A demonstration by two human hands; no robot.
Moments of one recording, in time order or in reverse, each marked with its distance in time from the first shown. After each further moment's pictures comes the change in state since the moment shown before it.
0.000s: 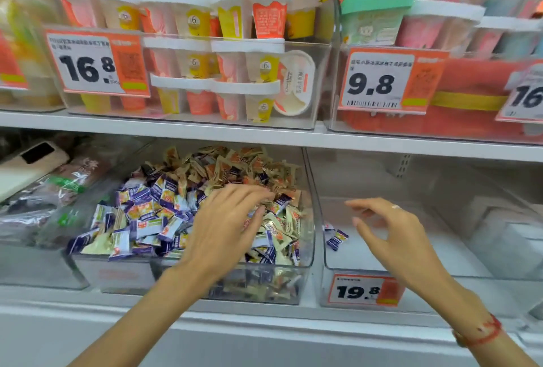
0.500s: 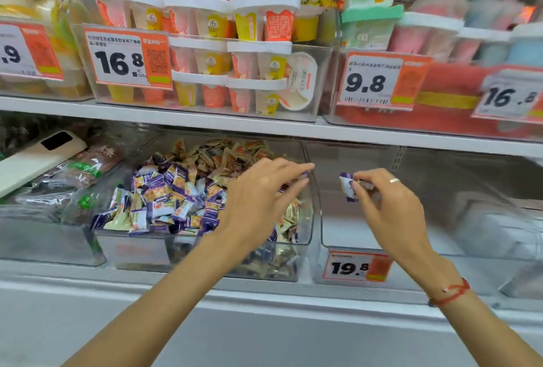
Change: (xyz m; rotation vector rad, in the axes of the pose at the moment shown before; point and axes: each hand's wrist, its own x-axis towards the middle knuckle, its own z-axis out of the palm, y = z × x) left_hand 0.023 0.048 -0.026 -0.135 0.133 0.040; right_hand 0.004 -0.033 -0.009 -0.120 0.235 -0.087
